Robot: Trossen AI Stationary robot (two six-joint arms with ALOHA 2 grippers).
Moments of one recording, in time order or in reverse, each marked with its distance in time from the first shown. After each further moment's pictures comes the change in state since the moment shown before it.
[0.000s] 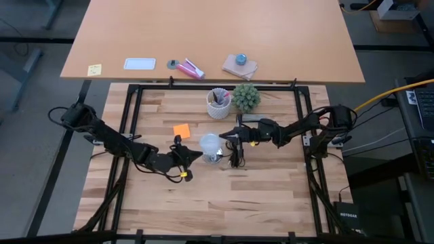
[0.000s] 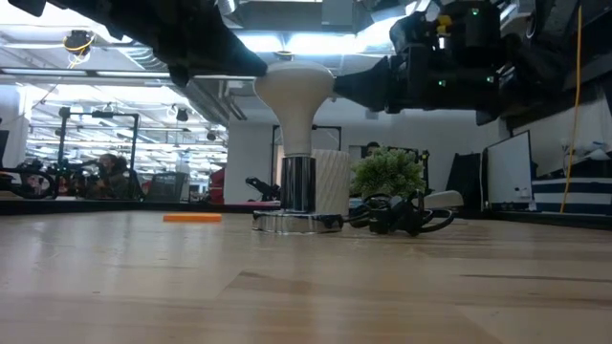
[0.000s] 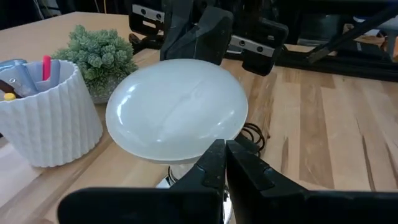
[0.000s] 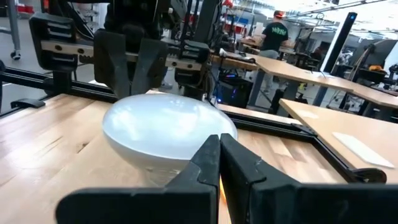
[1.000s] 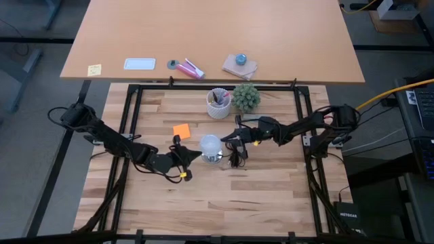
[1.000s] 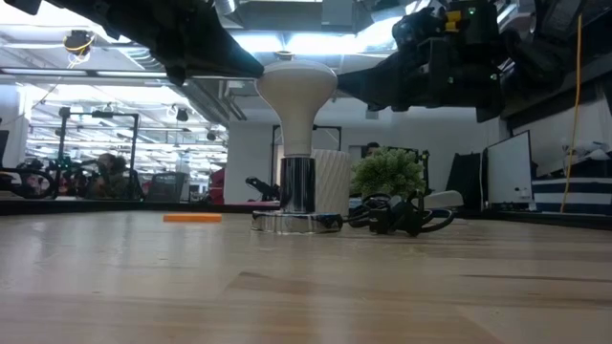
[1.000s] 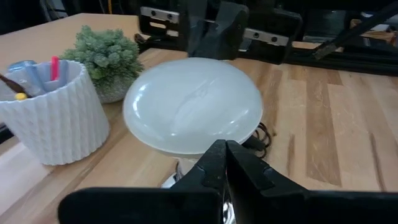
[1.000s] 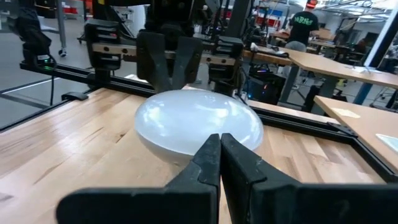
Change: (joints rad) left arm 0.015 -0.001 0.000 -0.011 -0.029 0.011; right arm -0.001 -0.037 -0.004 -0.111 -0.166 0.008
